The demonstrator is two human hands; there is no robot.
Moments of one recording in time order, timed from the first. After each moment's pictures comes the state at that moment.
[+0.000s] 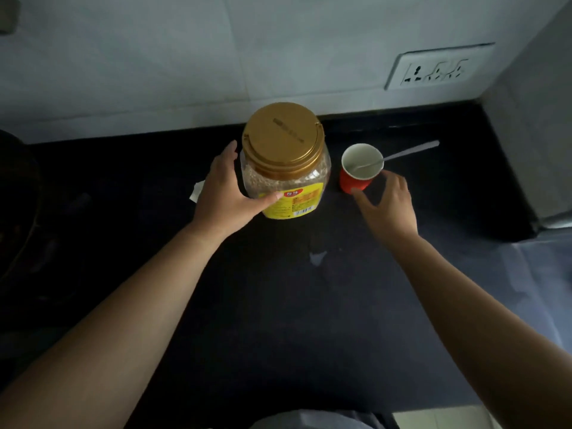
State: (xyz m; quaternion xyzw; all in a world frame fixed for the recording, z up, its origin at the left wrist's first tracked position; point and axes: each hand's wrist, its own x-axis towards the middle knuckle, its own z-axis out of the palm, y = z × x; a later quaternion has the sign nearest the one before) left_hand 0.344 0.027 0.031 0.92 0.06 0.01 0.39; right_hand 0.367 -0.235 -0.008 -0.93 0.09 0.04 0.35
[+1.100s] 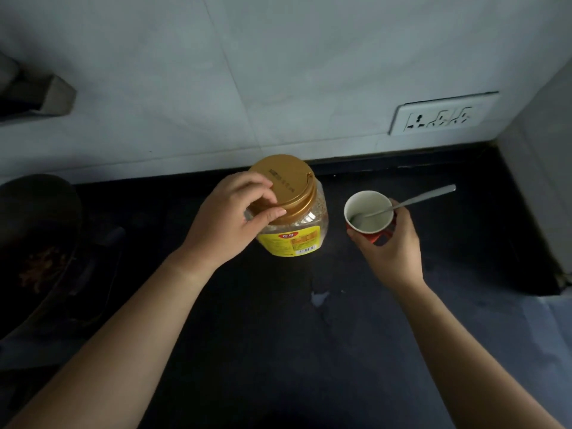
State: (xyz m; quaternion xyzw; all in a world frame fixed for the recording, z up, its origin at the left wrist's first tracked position) left_hand 0.357 0.002 0.102 0.96 -0.10 0.08 0.25; right_hand 0.371 -0.245 0.007 -0.84 0.07 0.00 0.55
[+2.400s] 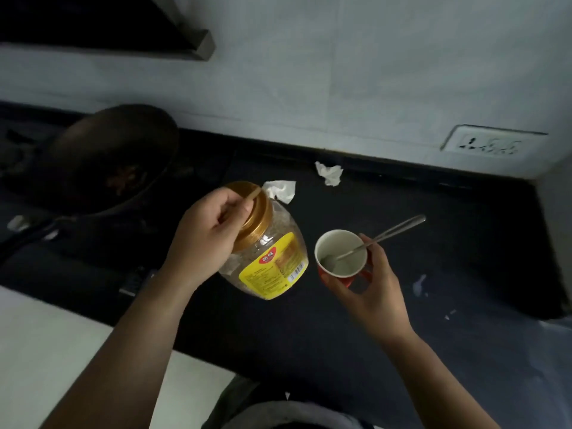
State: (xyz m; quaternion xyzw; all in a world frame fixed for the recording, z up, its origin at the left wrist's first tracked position) left_hand 0.172 0.010 0.157 0.87 0.23 0.12 0.42; right_hand 0.230 -0.212 0.064 -0.81 -0.13 0.15 0.56
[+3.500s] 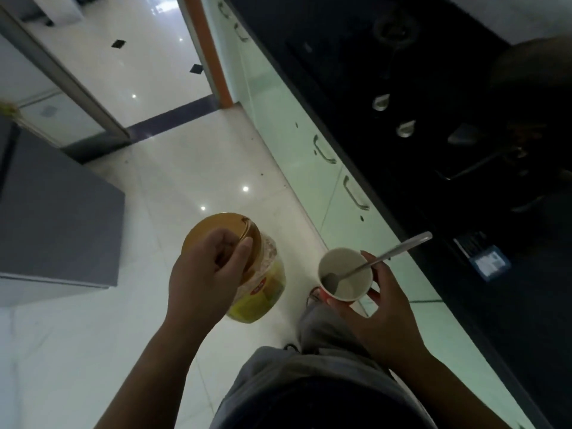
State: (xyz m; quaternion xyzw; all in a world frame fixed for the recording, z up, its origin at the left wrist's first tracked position) left_hand -0.367 0.259 0.100 0.66 0.63 0.25 0.32; right_hand -0.158 0.160 0.032 -0.71 -0.43 0.41 0.37
